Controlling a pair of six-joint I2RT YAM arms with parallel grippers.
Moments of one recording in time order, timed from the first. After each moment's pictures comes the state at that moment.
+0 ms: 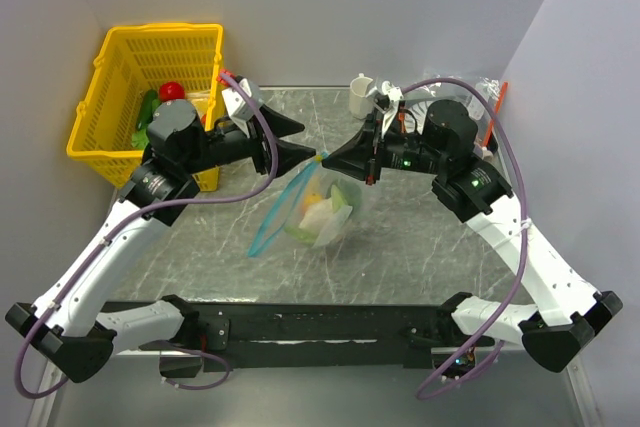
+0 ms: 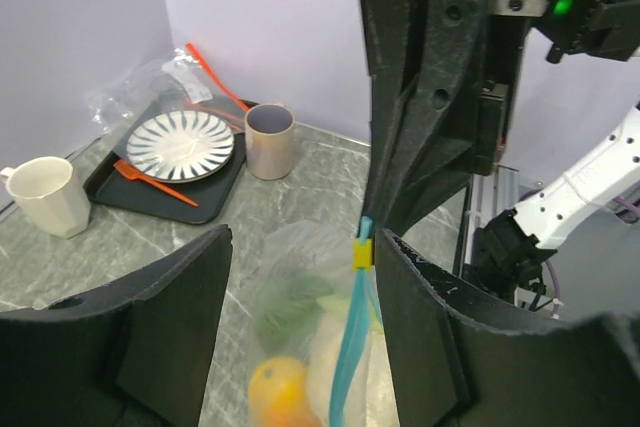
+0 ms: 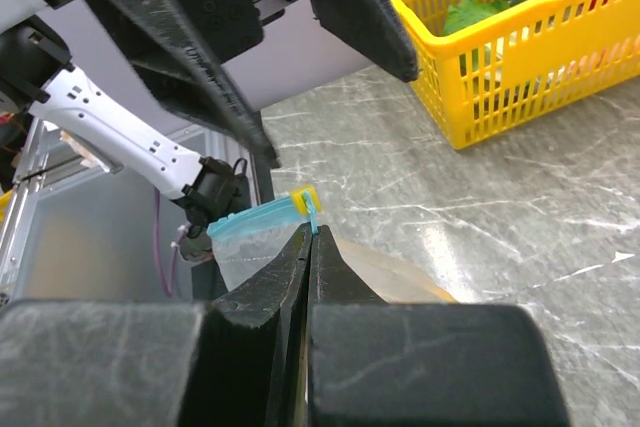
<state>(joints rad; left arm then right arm) -0.58 1.11 1.34 -0.14 0.65 -0.13 0.59 1.14 1.34 -0.28 -0.74 0.22</state>
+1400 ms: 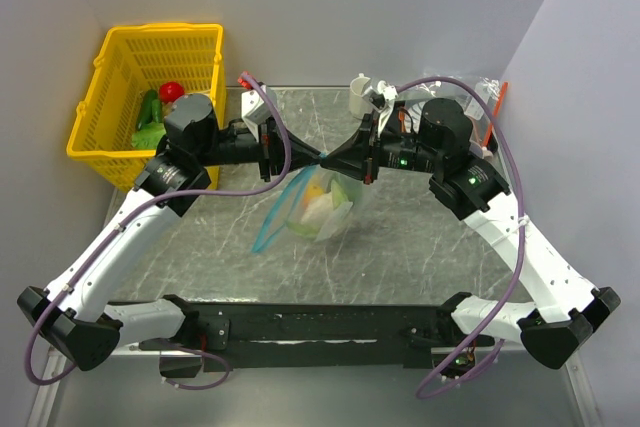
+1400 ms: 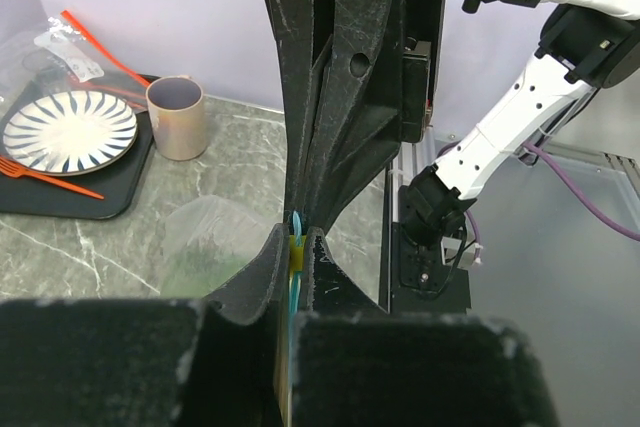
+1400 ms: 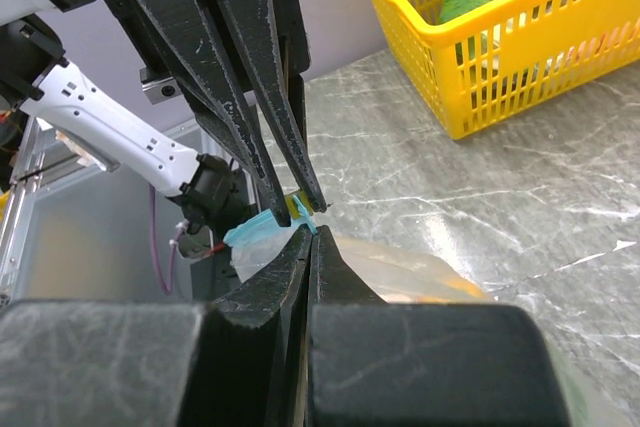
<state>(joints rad) -0.57 1.18 1.34 -0.14 0.88 -0.16 0.60 1.16 1.36 -0.31 -0.72 0.21</state>
